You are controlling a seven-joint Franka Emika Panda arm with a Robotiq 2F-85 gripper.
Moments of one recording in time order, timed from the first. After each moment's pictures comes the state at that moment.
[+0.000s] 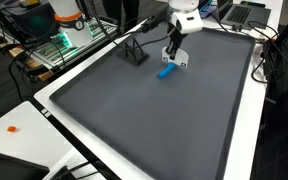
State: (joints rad) arm 0.05 0.40 0.07 -2.05 0.07 2.40 -0.04
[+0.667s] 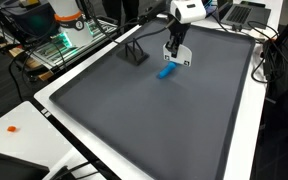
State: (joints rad) arm 0.04 0.34 0.04 -2.05 0.07 2.40 -0.04
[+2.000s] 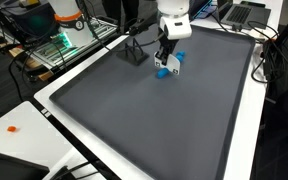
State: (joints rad) arm 0.02 0.37 0.02 -2.10 0.06 2.41 -0.04
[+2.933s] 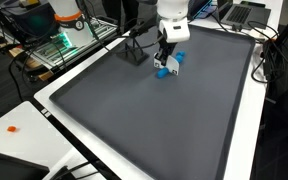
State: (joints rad) arm 0.01 0.39 0.03 -2.10 0.08 2.41 -0.05
